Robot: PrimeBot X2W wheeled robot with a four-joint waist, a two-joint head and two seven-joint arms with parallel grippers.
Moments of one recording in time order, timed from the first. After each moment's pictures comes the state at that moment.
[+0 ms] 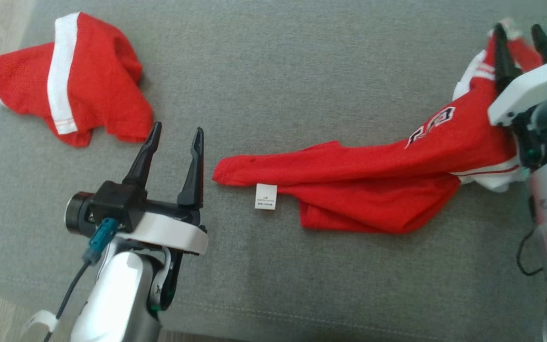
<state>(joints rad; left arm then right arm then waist) -0.23 0.09 -0.32 0.12 -0.18 0.06 -0.25 -0.79 -0.23 0.00 0.78 0.25 0.13 0.03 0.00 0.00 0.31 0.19</state>
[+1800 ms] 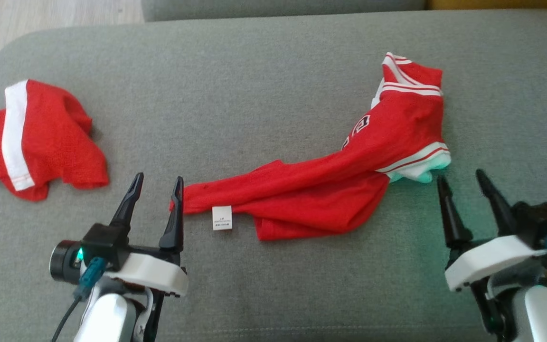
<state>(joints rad) -0.09 0.14 -0.28 0.13 -0.17 0.06 -0.25 -0.02 -0.09 0.01 0.02 0.15 0.13 0.08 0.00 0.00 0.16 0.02</state>
